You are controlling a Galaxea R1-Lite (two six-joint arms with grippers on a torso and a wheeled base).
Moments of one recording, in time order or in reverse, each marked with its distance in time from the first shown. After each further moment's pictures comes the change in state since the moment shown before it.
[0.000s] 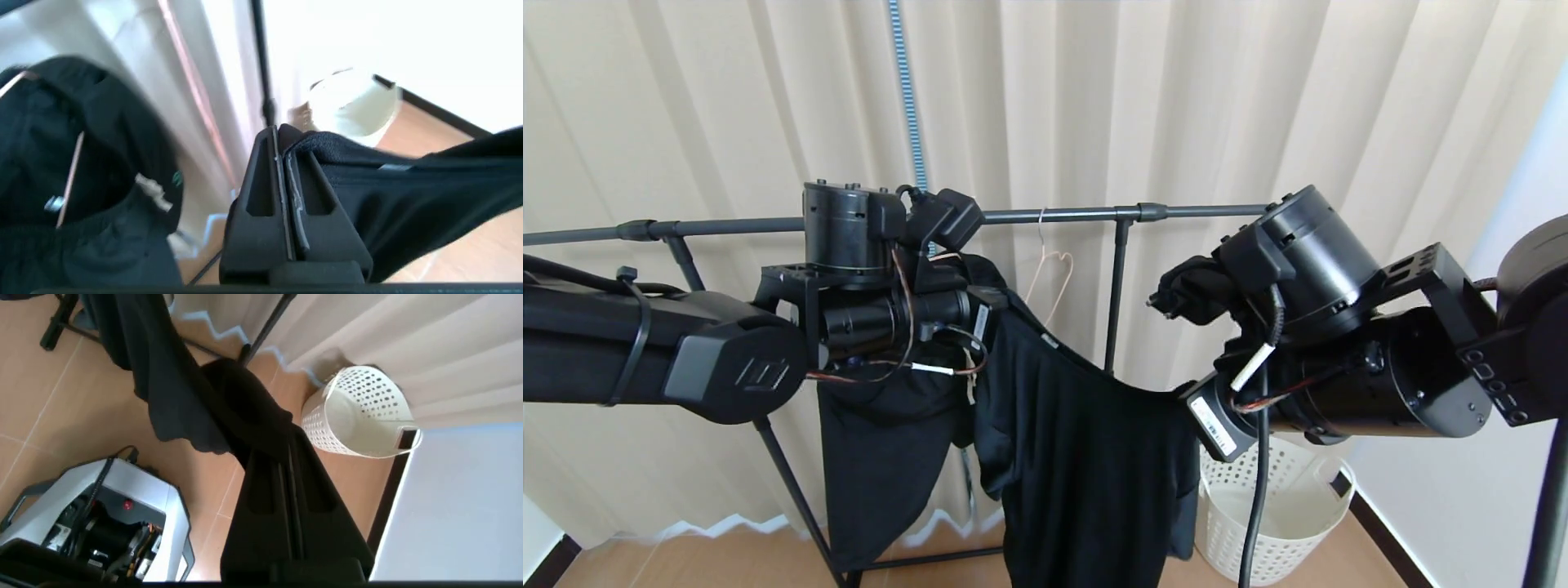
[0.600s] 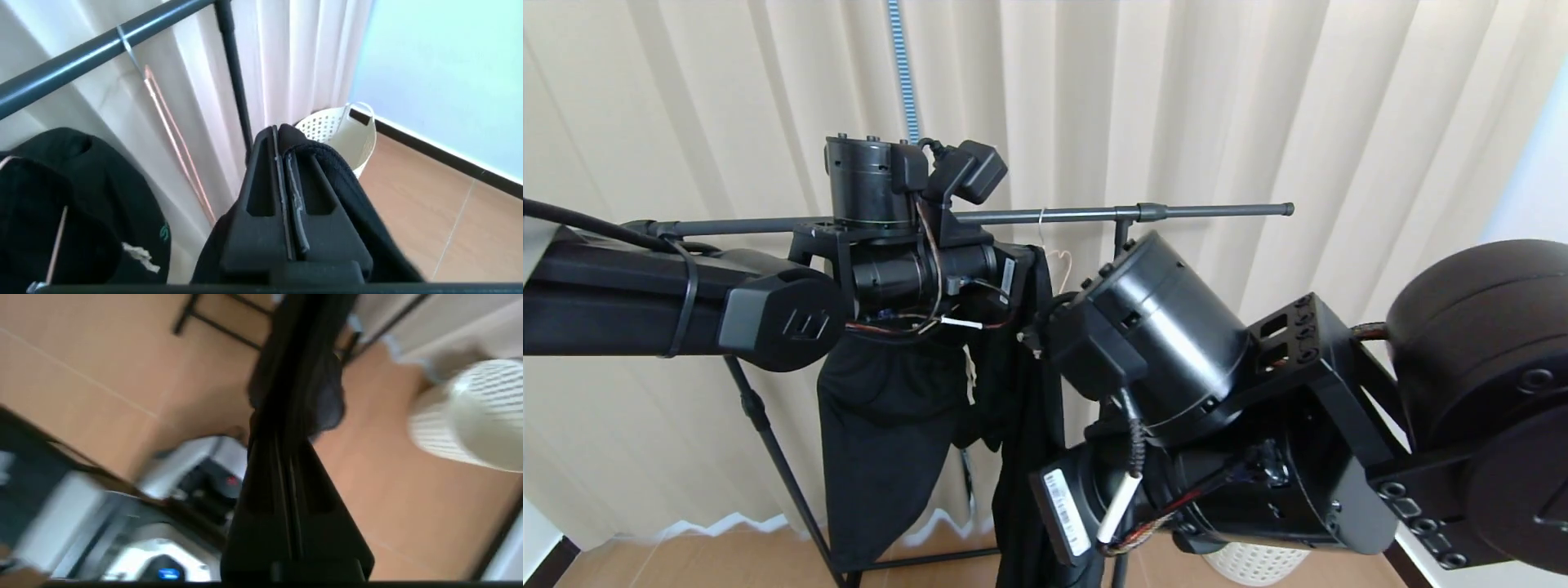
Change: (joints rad) left arm -0.023 0.076 -0.201 0.015 -0.062 -0.019; right arm 0.265 0.133 -0.177 0.038 0.149 0.434
